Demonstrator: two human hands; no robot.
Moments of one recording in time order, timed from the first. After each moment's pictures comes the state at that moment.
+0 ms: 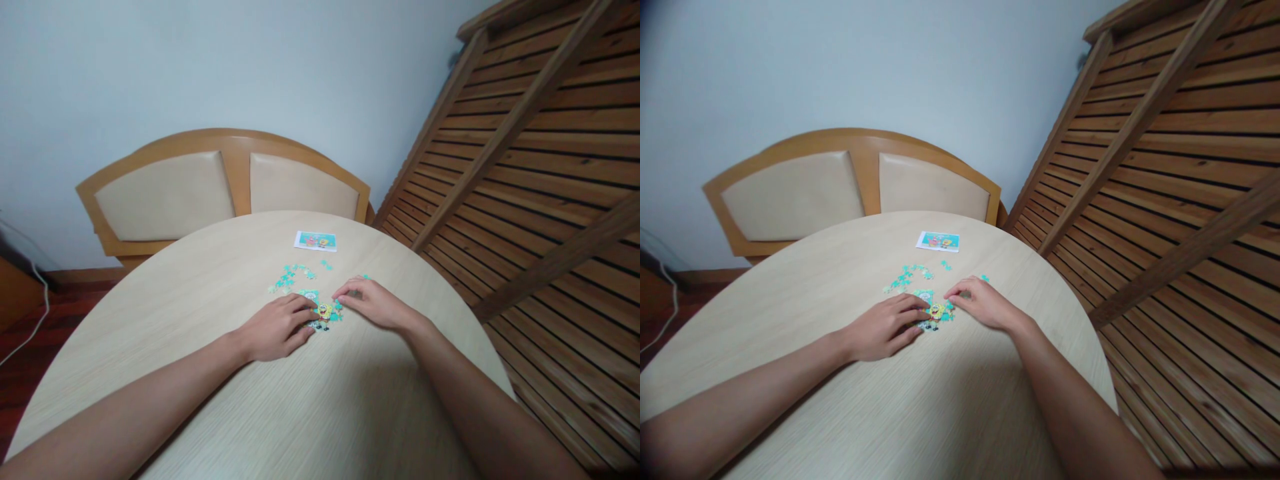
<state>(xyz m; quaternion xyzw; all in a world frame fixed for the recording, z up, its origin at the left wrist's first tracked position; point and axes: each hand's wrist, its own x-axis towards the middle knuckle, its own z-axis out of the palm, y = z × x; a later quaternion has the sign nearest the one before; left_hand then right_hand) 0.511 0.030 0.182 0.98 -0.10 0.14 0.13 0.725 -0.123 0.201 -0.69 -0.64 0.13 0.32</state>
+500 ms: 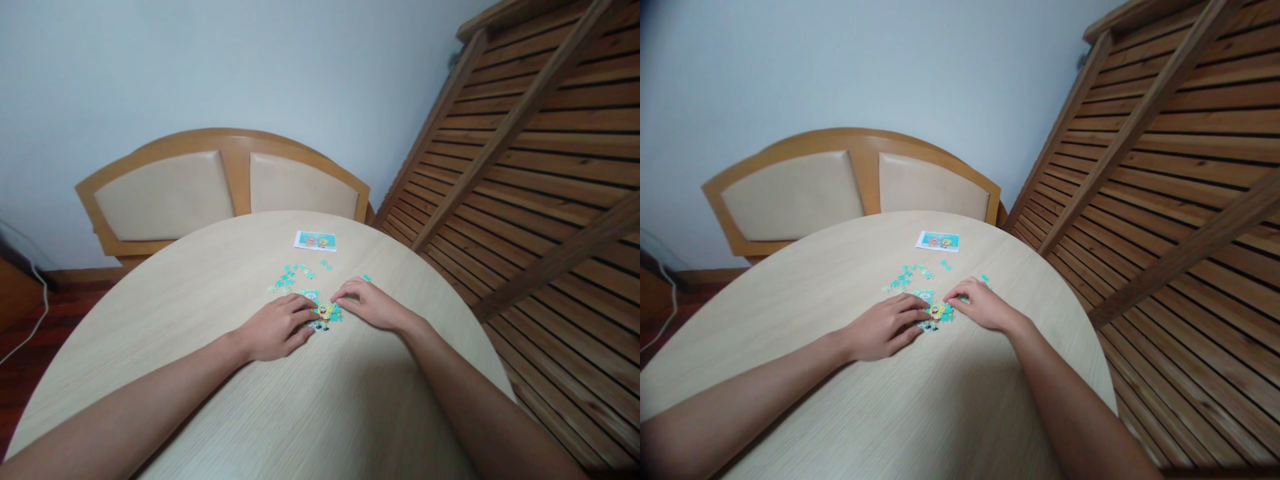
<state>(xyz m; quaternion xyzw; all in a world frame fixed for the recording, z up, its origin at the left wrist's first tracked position) 0.511 0.030 0.181 0.98 -0.10 0.14 0.13 0.729 -0.120 0.191 -0.68 -0.67 0.11 0.28</state>
